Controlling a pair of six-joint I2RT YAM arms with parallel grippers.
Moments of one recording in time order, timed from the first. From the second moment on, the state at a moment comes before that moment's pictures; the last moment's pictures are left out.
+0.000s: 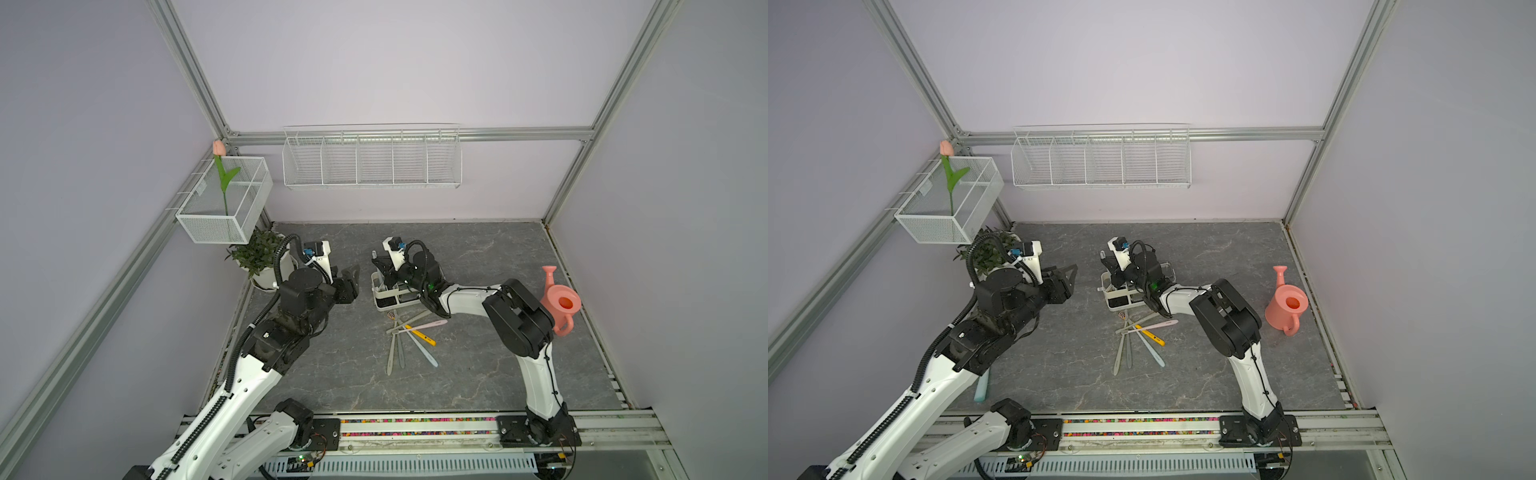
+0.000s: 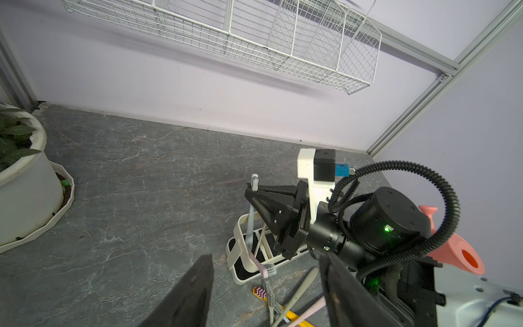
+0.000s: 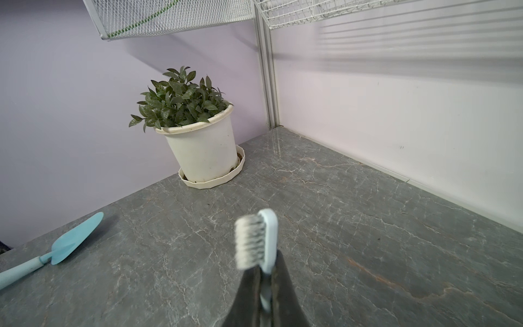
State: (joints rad) left arm -0.56 0.87 0.94 -0.37 -0.15 -0.42; right arm 0.72 2.14 1.29 0.77 -0.29 0.13
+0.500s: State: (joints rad) left arm -0.56 0.86 0.94 -0.37 -0.13 -0.42; right arm 0.72 2.15 1.28 0.83 -0.24 0.10
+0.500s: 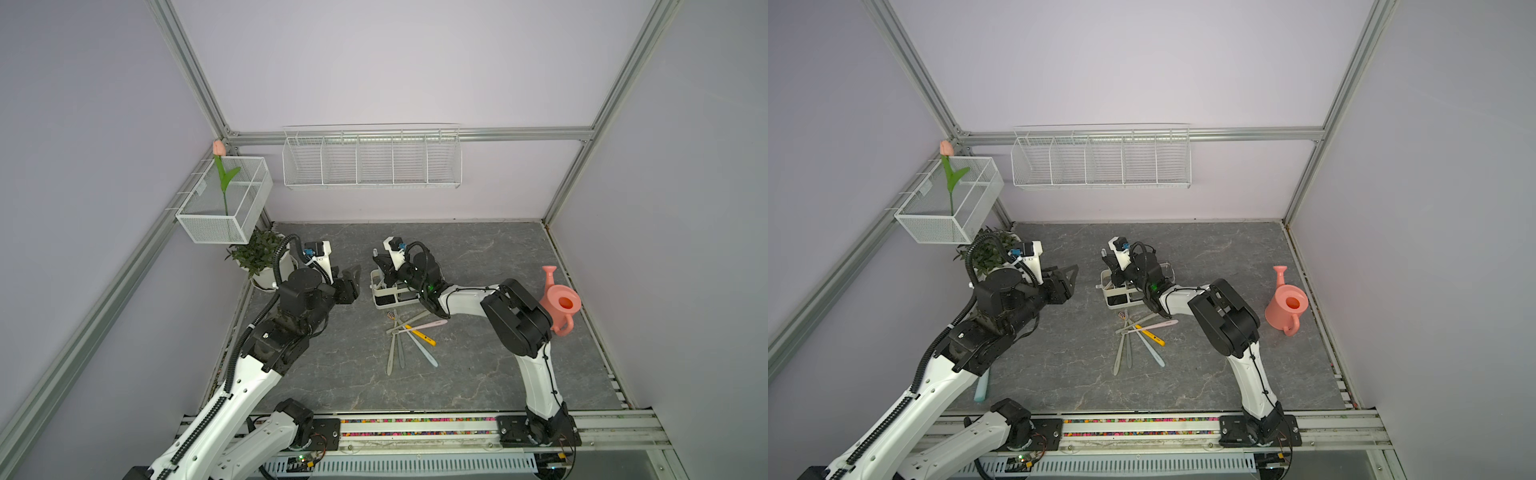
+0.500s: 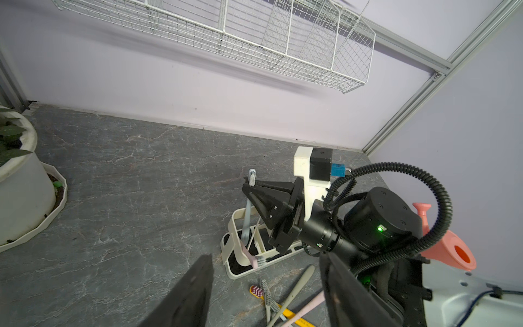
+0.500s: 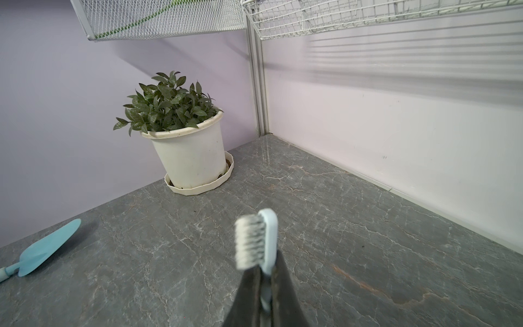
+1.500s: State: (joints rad) left arm -0.56 0.88 0.94 -0.38 -0.10 -0.42; right arm 0.72 2.21 1.26 1.01 -0.26 0.12
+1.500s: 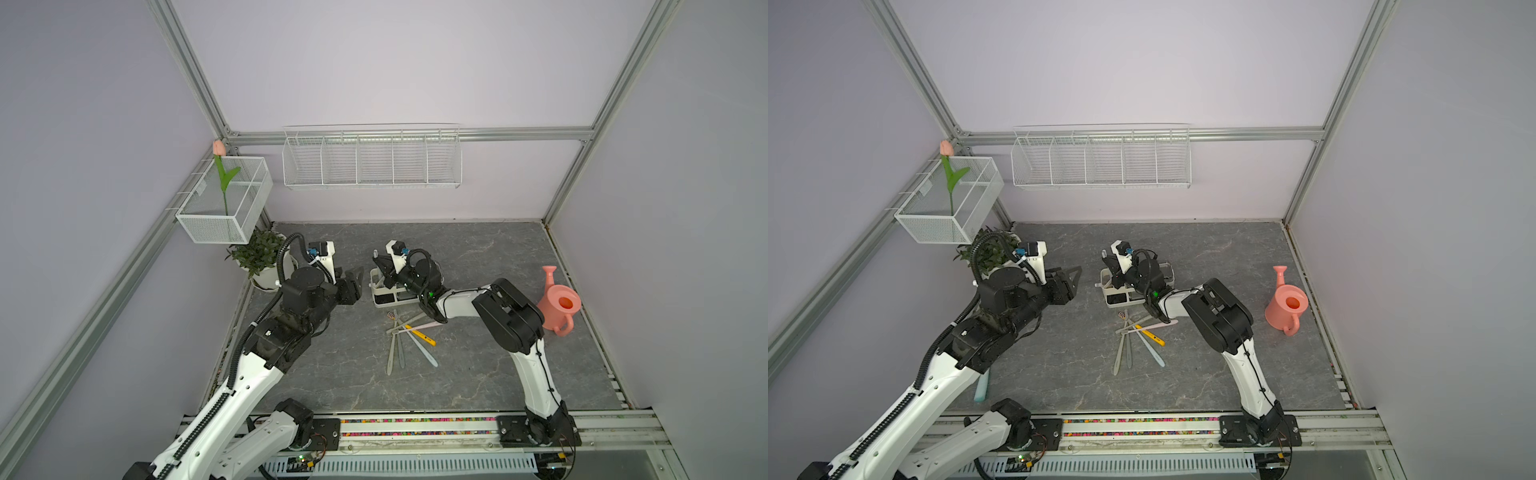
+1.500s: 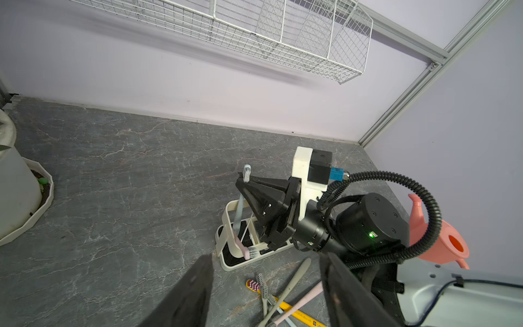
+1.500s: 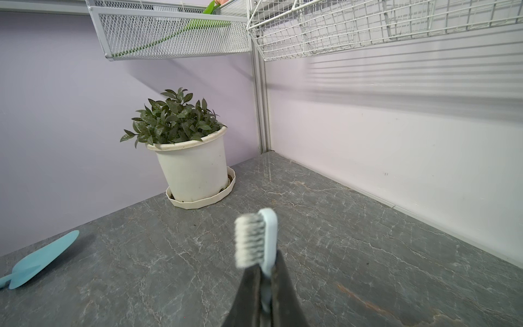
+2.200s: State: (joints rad) left arm -0.56 0.87 0.93 -0.37 -0.09 -0.42; right arm 0.72 2.22 1.26 1.00 -0.26 0.14
